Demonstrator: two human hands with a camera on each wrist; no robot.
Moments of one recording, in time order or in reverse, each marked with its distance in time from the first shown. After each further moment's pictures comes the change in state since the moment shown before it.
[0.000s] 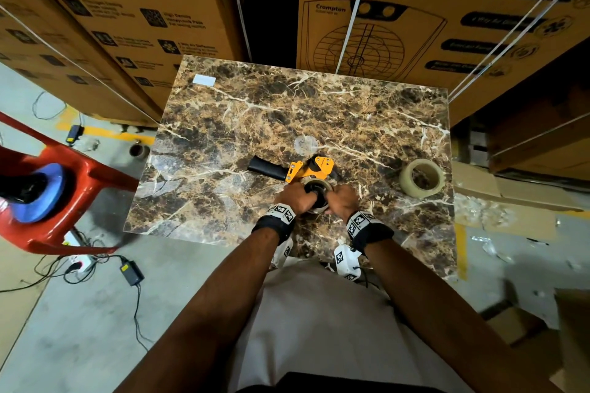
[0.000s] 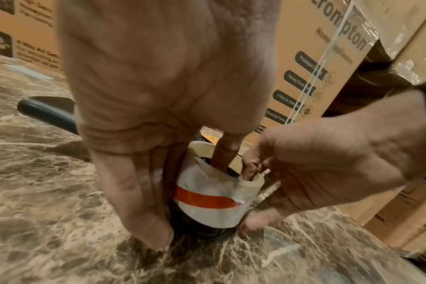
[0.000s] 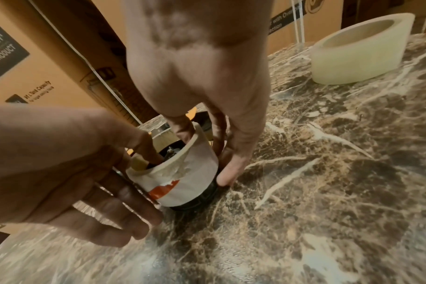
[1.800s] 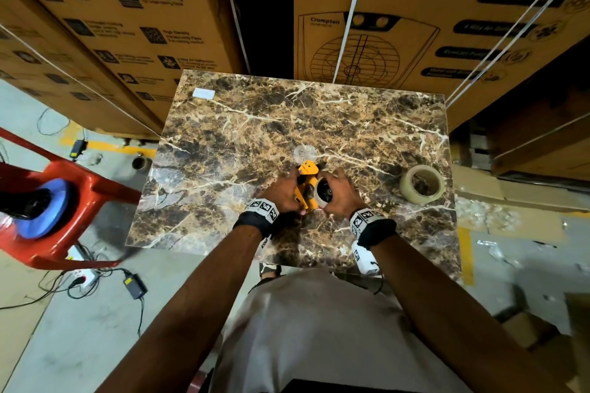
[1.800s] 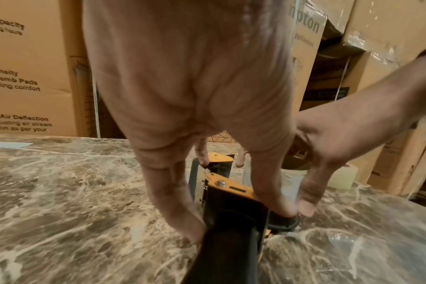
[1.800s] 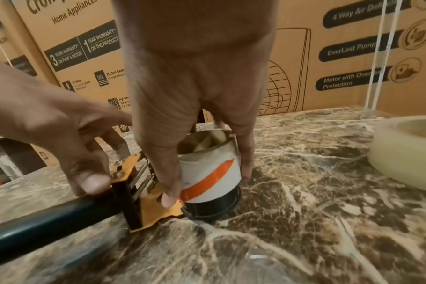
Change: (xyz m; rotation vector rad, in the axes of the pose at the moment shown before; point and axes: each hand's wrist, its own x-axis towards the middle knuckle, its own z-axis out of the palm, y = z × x) left_hand 0.029 -0.019 -0.044 0.301 -0.039 0.289; right_hand -0.004 -0.035 -0.027 -0.708 -0.094 -0.433
